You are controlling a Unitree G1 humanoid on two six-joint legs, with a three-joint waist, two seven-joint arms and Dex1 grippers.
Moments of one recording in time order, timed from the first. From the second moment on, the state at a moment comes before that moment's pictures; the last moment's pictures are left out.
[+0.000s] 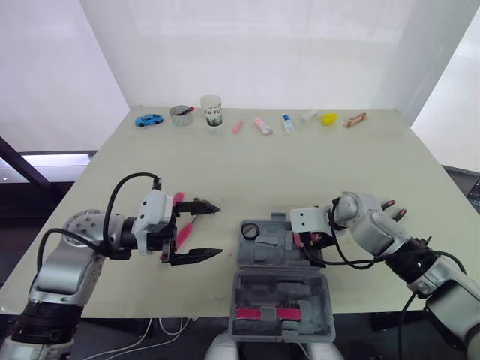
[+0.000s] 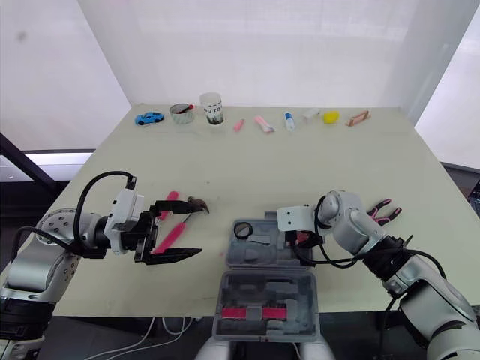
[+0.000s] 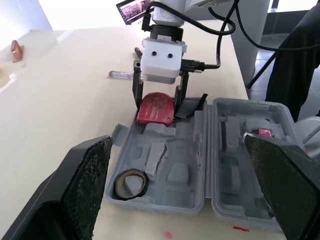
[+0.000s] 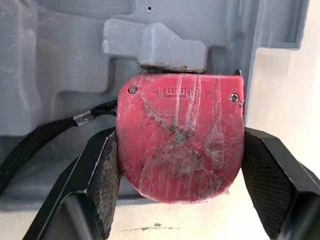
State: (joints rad) left arm -0.19 0.85 0.12 -0.16 -0.53 0.16 -1.34; right arm -0.76 -0.56 0.66 0.14 -0.39 0.43 1.14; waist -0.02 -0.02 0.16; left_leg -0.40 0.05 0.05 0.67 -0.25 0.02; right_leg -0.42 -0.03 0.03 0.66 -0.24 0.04
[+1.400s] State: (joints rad) left arm -0.17 0.85 0.12 -0.18 -0.54 0.16 -1.33; right arm -0.45 -0.50 0.11 0.09 0.10 0.25 1.04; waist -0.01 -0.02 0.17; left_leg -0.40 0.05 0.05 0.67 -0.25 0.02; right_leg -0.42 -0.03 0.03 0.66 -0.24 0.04
